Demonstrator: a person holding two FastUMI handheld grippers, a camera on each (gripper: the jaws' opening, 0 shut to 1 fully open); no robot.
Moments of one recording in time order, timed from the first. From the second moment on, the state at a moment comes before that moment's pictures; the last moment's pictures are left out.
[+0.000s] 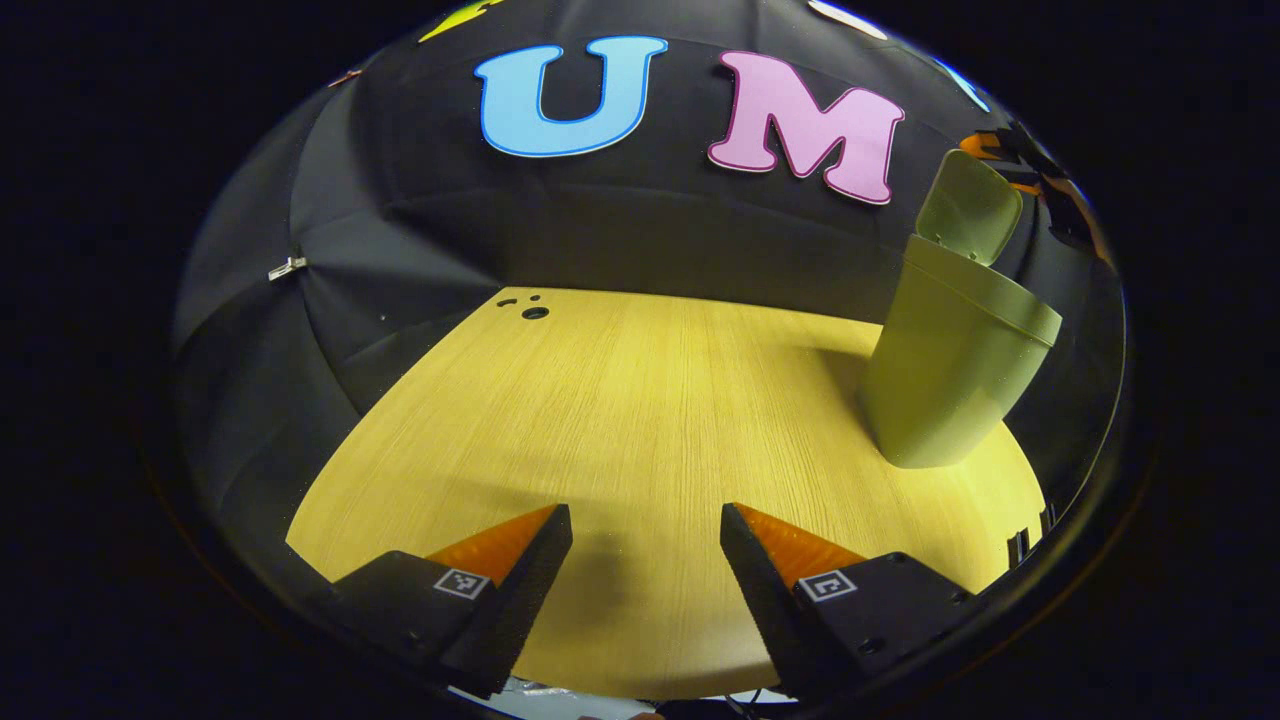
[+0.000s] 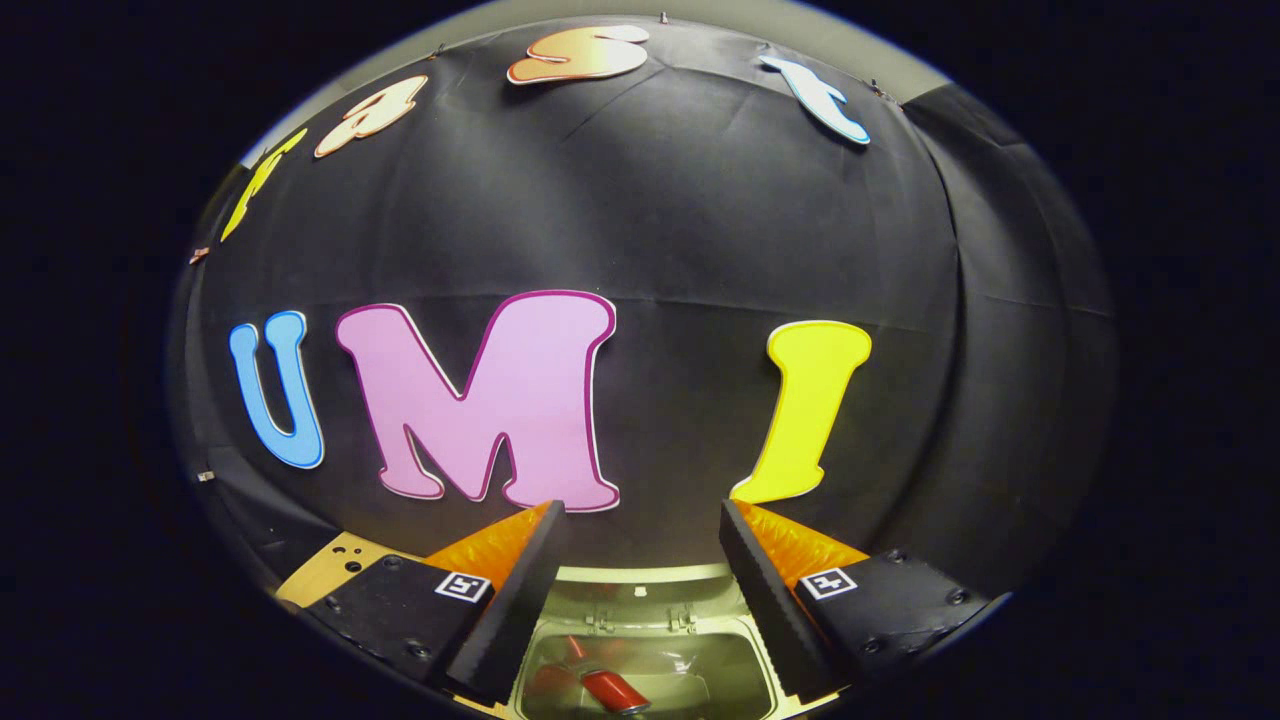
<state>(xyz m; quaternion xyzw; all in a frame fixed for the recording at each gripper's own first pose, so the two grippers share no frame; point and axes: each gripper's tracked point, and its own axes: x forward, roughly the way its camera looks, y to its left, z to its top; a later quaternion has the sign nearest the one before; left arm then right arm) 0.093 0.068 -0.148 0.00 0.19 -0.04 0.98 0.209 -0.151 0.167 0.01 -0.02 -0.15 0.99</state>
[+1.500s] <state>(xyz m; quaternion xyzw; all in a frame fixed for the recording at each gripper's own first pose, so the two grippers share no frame) 0.080 0.057 -0.103 0.00 0.14 -0.12 0.98 0.121 -0.117 -0.010 0.04 0.10 -0.17 0.98</state>
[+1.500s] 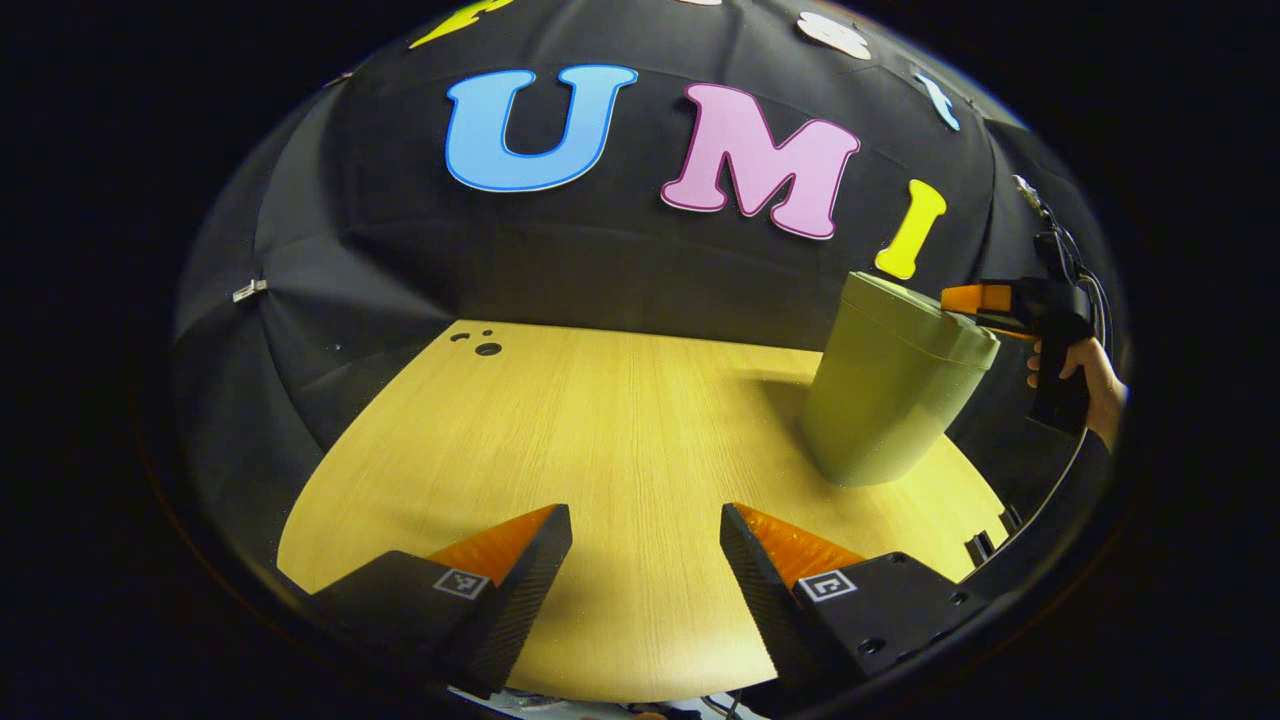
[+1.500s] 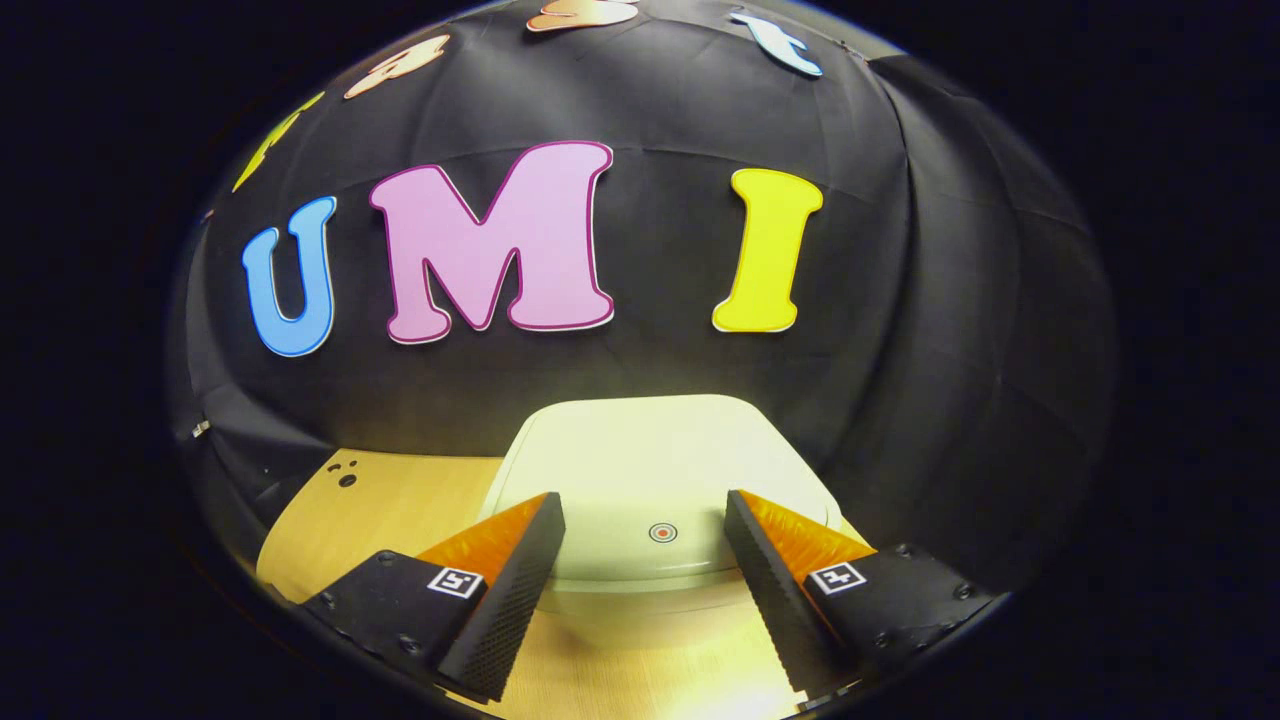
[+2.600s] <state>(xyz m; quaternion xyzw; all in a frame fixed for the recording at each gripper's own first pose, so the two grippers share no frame) -0.016 0.089 -0.026 0.03 -0.03 -0.09 1.00 -0.010 0.087 -0.023 0.01 0.04 -0.02 1.00</state>
